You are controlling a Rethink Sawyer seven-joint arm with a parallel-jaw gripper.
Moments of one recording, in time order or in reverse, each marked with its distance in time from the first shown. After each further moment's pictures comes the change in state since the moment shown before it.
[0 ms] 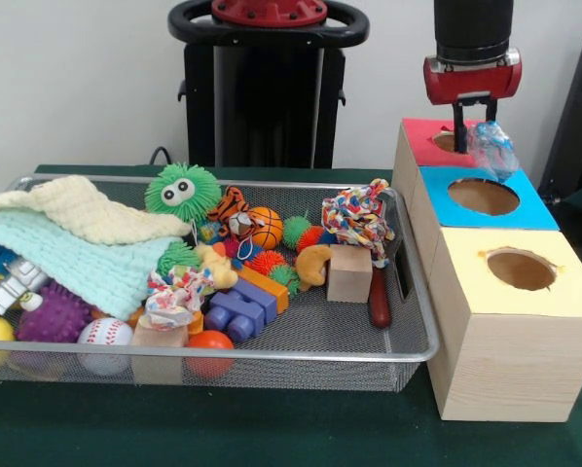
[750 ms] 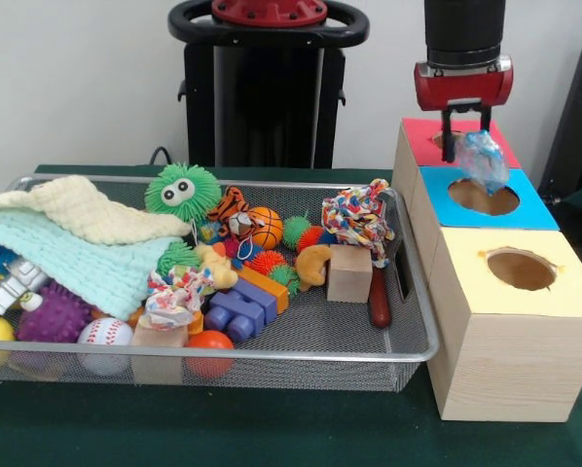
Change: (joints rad) arm 0.022 -0.001 -0.067 -0.025 0.000 -0.038 0.000
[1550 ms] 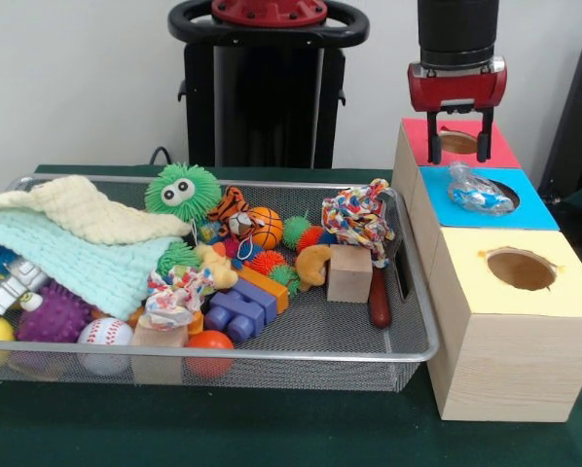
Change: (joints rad) arm -0.016 0.000 0.000 0.000 0.000 0.000 0.000
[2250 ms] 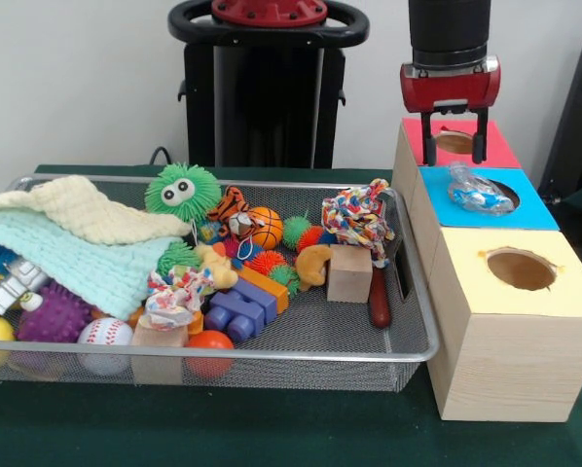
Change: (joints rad) arm -0.053 -0.001 0.038 0.000 0.000 -0.001 0.000
